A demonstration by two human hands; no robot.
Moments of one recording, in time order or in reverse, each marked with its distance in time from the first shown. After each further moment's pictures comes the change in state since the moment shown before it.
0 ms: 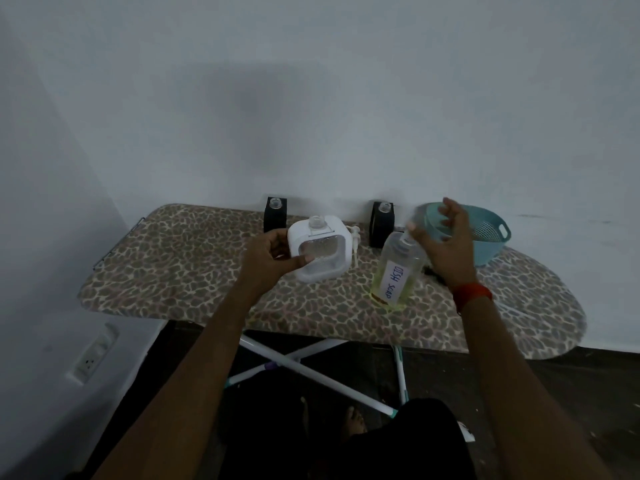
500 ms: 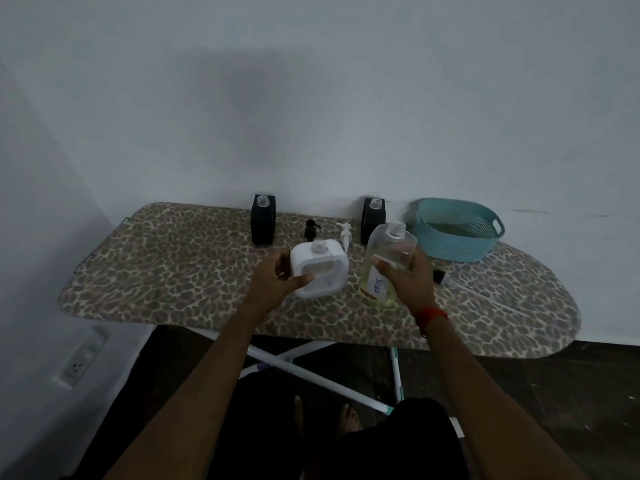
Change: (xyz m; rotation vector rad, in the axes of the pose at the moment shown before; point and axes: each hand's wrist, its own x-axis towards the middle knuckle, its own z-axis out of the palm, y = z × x) left_hand 0.003 -0.058 0.032 0.051 -0.046 -0.080; right_hand -0.031 0.058 0.036 0.163 -0.136 0.129
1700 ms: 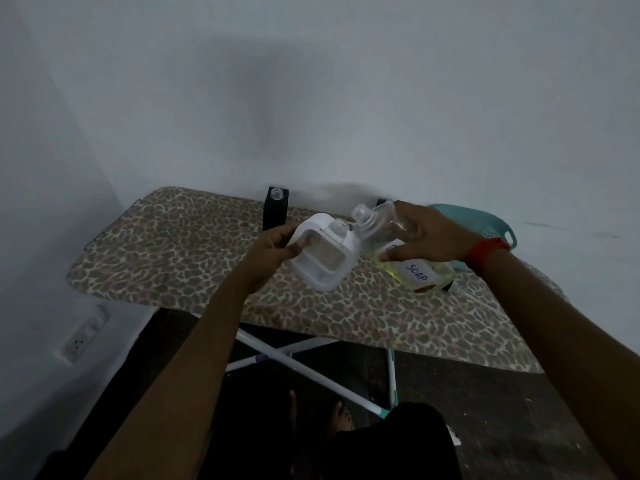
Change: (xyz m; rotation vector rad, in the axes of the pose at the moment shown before) left_hand 0.006 0.047 -0.031 -0.305 -0.189 0.035; right_hand 0.058 -0.124 -0.023 -0.622 -0.710 -0.284
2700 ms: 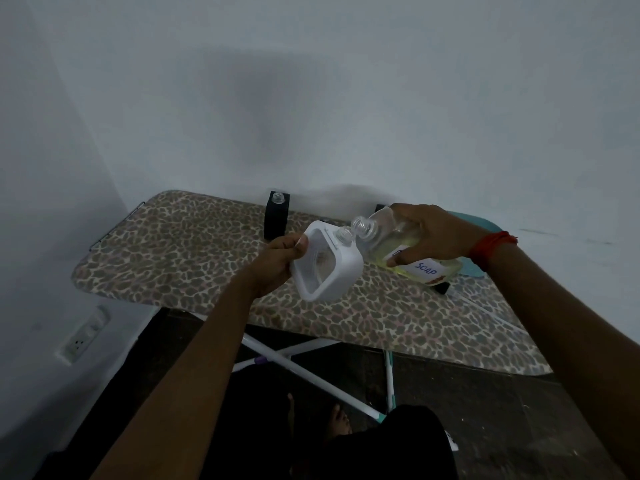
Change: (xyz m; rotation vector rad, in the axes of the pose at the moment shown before) left_hand -0.006 0.006 0.014 -0.209 -0.084 -0.131; right_hand -0.006 -0.014 -0.020 -0.158 -0.055 -0.014
